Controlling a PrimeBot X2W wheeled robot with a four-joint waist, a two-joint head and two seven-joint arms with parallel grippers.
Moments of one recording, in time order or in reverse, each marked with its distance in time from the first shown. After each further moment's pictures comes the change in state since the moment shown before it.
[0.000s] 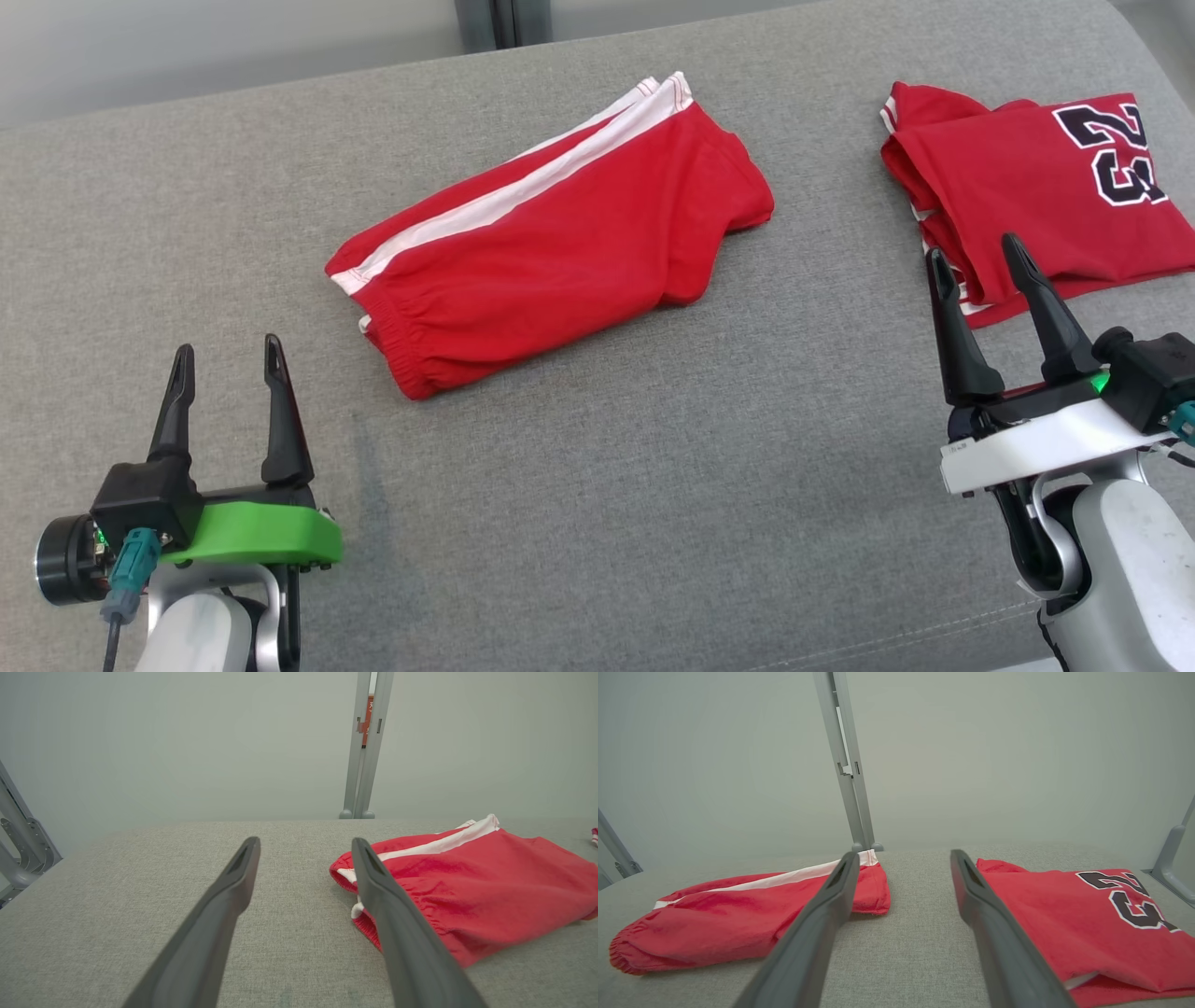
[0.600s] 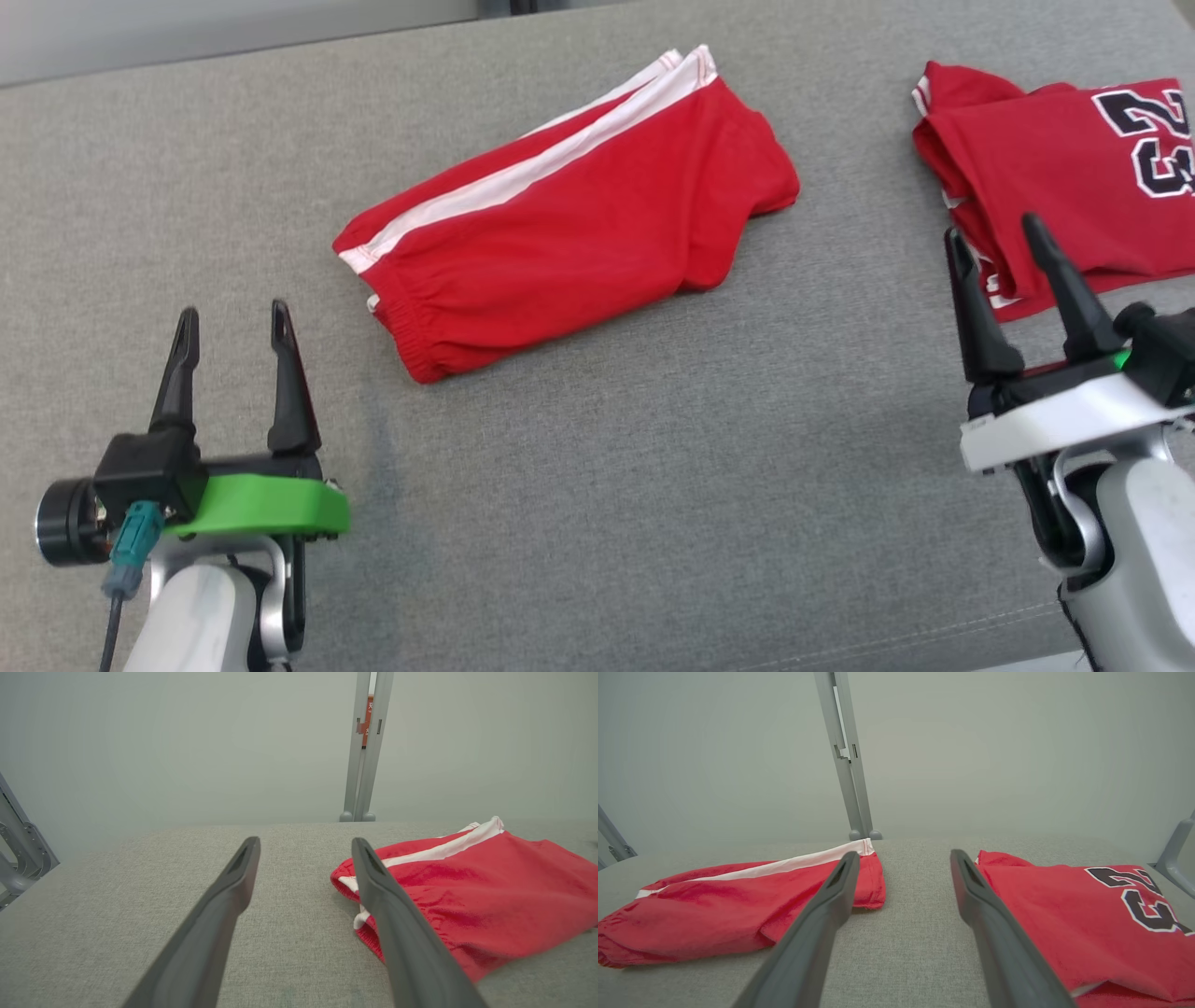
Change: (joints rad) left arm -0.039 0.005 -0.020 -0.023 0.008 0.004 0.009; right arm -0.020 -0.021 -0.018 -0.013 0.004 0.000 0.043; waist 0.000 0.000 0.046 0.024
